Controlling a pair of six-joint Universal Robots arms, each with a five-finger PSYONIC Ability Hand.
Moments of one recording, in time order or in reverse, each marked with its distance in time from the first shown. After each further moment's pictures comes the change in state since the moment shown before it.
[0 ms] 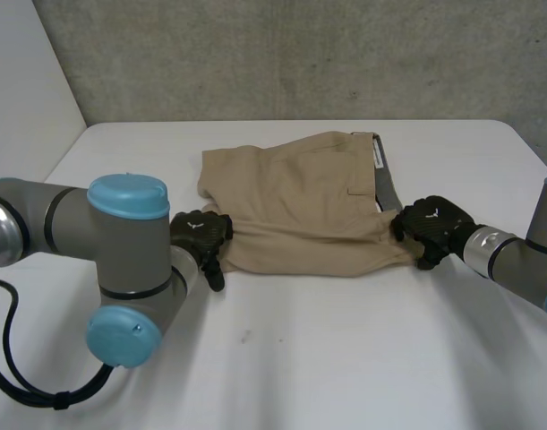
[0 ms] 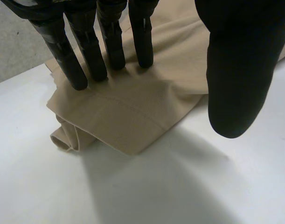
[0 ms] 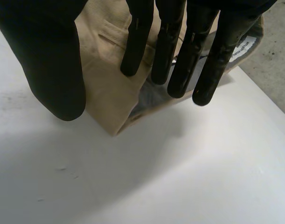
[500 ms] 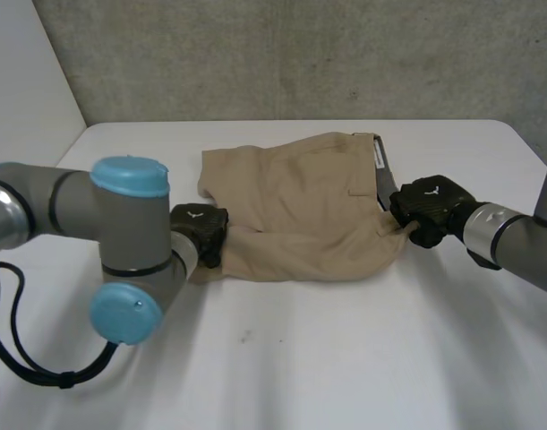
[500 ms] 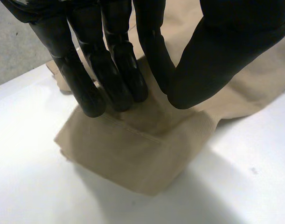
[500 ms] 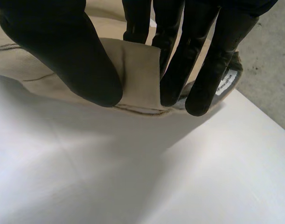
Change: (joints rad) left arm 0.022 -0.031 0.108 -0.099 0.017 0.030; right arm 0.065 -0.187 0.025 0.134 0.067 0.180; left_hand 0.721 0.767 0.744 0.776 0.741; right_hand 0.398 0.494 0.493 0.502 0.480
